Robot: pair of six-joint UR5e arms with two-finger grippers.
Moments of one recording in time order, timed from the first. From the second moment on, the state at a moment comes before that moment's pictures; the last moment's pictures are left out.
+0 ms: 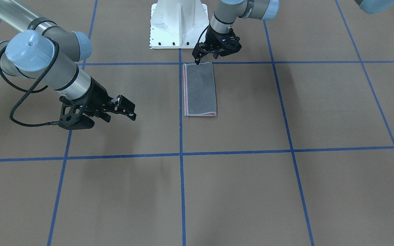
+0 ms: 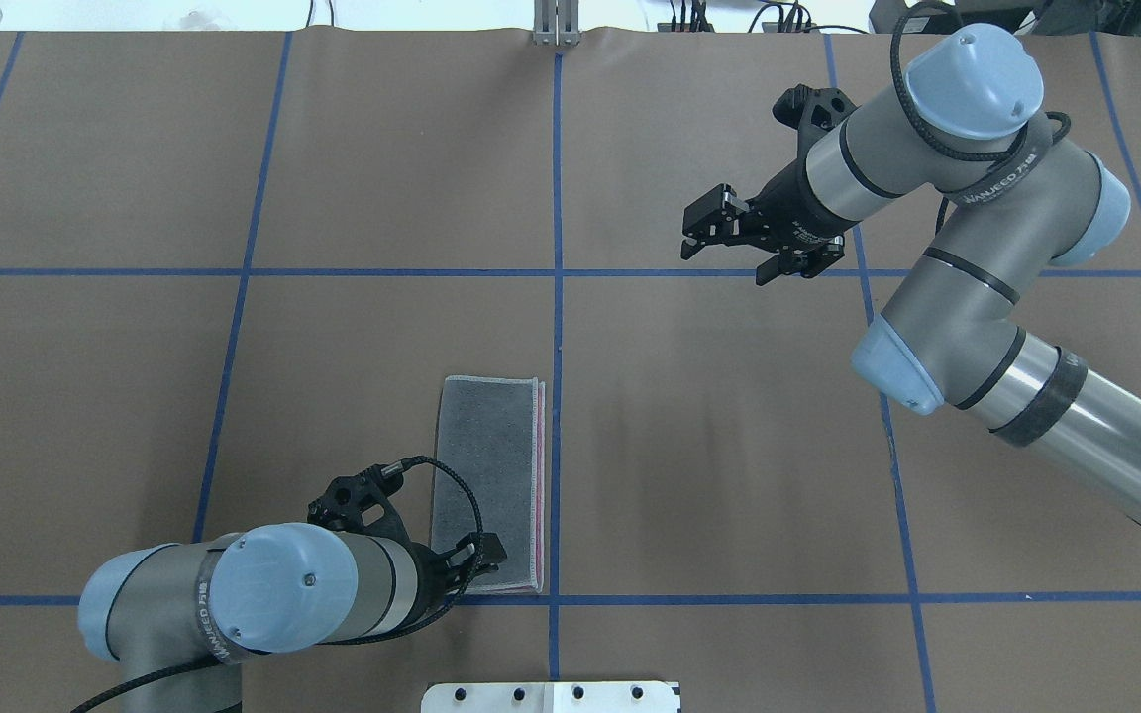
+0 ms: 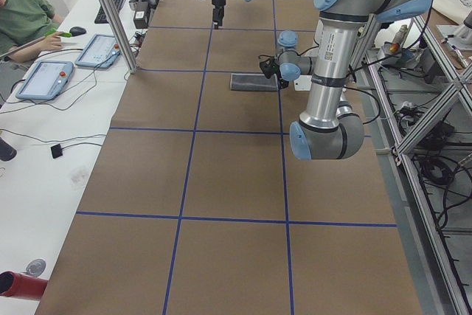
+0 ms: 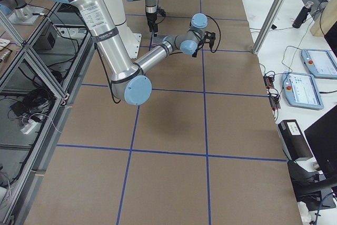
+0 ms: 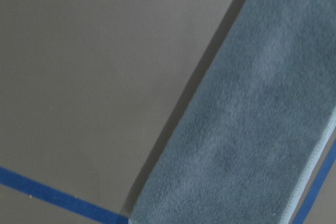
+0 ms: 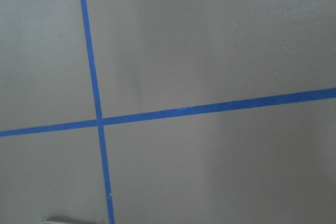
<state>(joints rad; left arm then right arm) -0.18 -1.94 -1.92 -1.88 -1.66 -1.97 0.82 -1.07 1.64 -1.12 2.24 1.32</state>
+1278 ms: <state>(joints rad) -0.18 -1.94 -1.88 -1.88 -1.66 -1.96 0.82 -1.07 1.64 -1.11 2.24 1.33</state>
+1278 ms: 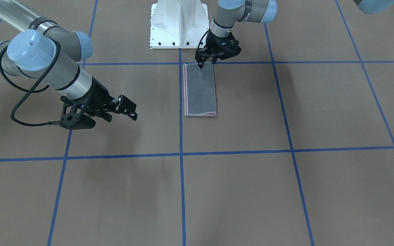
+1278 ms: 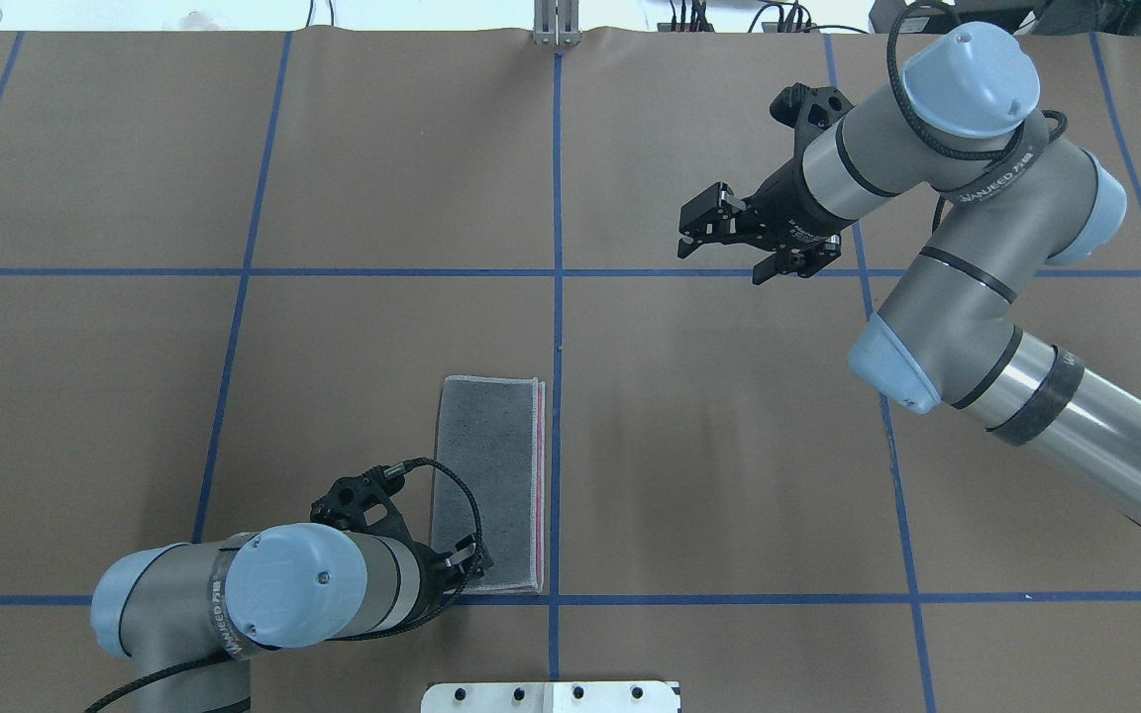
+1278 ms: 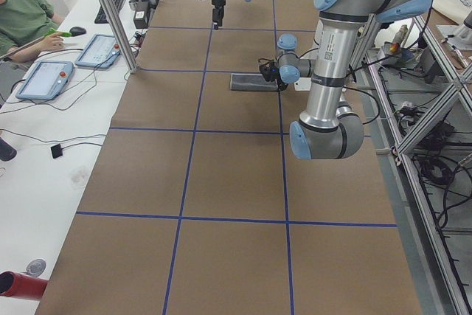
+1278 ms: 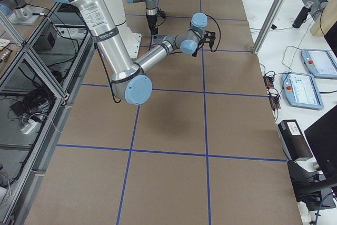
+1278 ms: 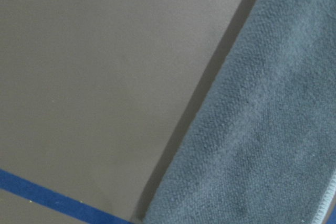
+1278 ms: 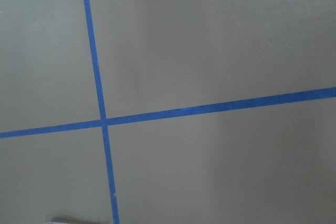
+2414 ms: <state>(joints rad) -0.18 -1.94 -1.90 -1.88 -1.66 -1.96 0.81 -1.07 1.63 -1.11 2.24 1.33</state>
